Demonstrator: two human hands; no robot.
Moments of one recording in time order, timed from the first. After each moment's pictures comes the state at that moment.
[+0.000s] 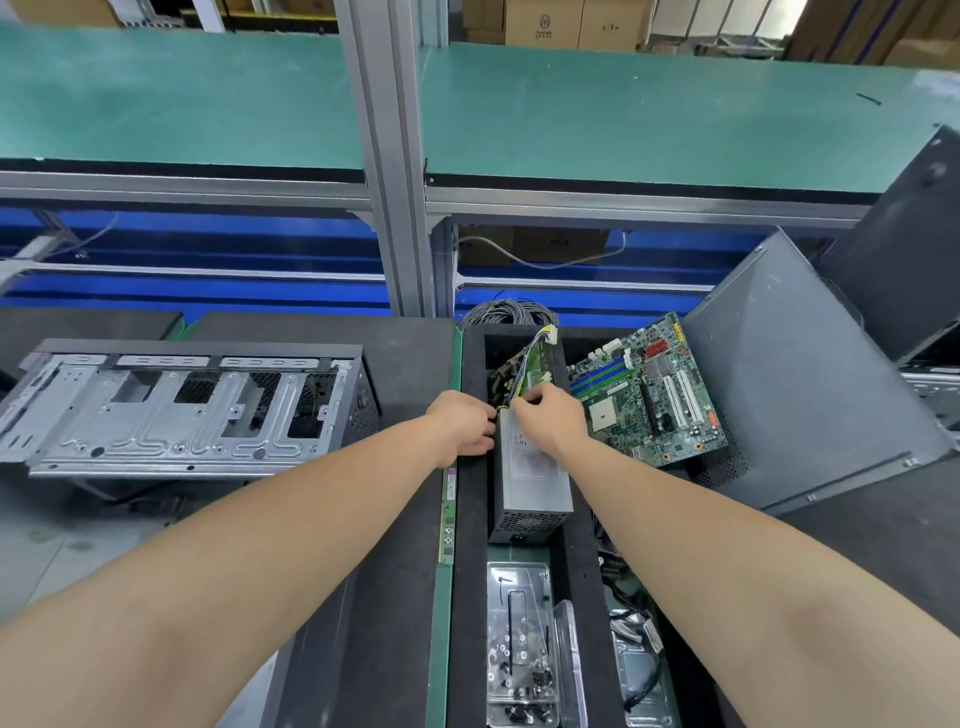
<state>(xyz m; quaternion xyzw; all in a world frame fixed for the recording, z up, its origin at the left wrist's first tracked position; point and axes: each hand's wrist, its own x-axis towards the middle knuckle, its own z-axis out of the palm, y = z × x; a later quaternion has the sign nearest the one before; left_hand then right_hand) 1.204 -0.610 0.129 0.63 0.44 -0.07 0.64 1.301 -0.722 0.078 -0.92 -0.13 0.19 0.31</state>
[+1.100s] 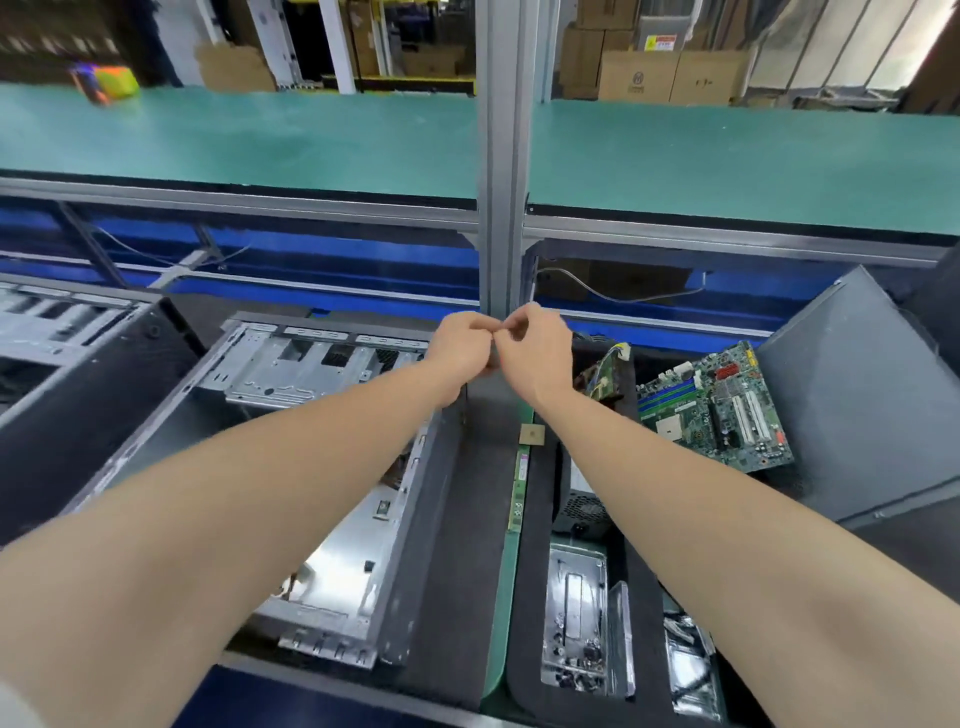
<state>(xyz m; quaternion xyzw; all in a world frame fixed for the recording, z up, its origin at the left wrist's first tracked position) 1.123 -0.558 0.226 0.73 0.36 0.14 0.56 1.201 -0.640 0.199 -0.83 -0.29 0.03 0.47</state>
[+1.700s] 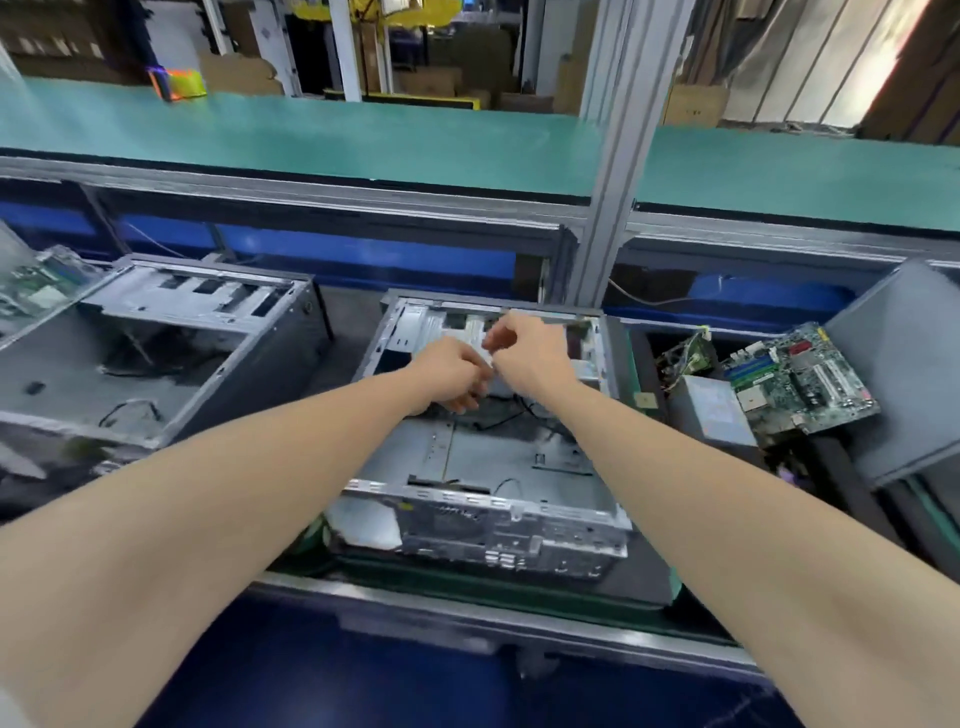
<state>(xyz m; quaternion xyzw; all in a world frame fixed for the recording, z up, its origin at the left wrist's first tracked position) 0.877 -0.408 0.212 0.82 0.29 -0.01 0.50 0.967 -0.524 0.224 -0.85 -0.35 0.10 0.39</state>
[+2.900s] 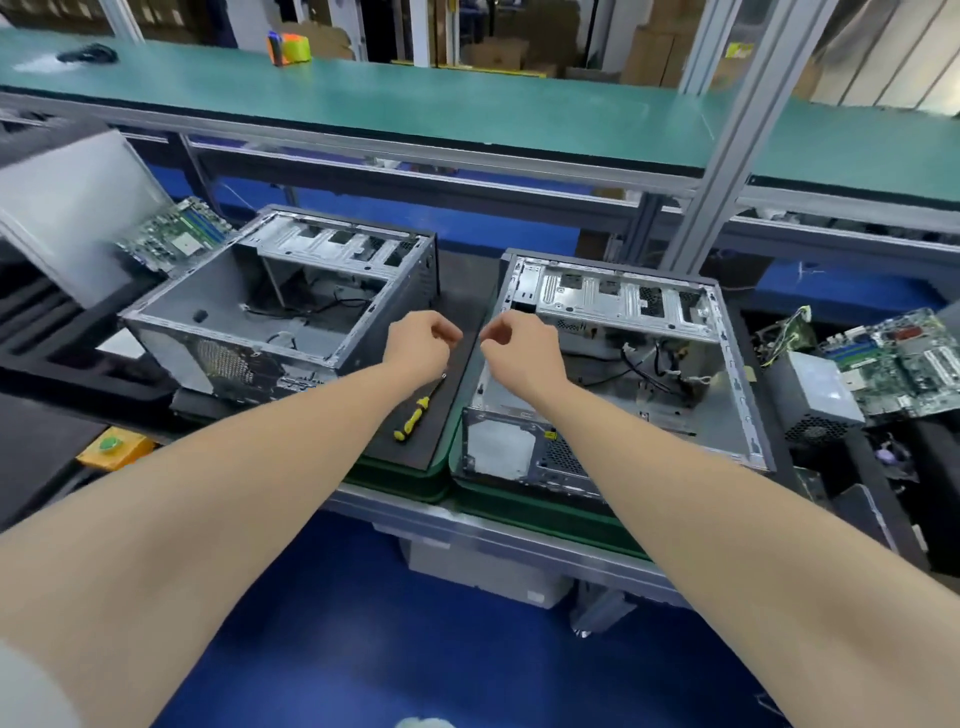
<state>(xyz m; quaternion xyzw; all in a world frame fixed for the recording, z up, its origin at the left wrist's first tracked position) 0.691 -0.321 0.202 0.81 0.39 0.18 0.39 0.794 -0.441 0.201 -0.82 -0.37 0.10 0.42</state>
